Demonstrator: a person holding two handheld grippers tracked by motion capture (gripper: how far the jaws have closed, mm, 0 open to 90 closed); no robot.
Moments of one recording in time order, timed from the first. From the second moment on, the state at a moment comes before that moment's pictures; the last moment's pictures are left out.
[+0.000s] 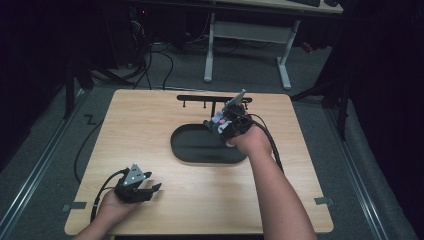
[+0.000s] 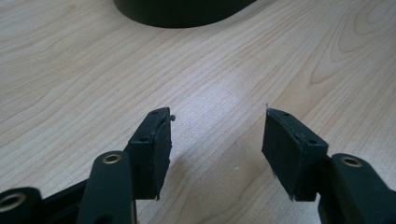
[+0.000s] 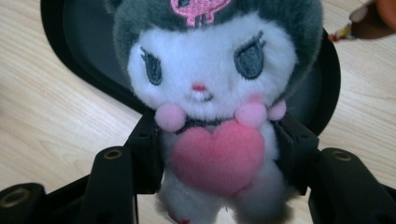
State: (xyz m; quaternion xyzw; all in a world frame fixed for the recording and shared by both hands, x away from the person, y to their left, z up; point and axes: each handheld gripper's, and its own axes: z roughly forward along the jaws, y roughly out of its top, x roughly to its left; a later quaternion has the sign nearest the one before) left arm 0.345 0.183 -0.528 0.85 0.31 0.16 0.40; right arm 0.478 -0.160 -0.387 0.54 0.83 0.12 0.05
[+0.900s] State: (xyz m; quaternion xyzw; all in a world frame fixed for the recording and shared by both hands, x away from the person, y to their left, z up) left arm 0.345 0.183 -0.529 0.85 0.31 0.16 0.40; right arm 0.488 -0.166 -0.410 0.57 0.81 0.15 0.08
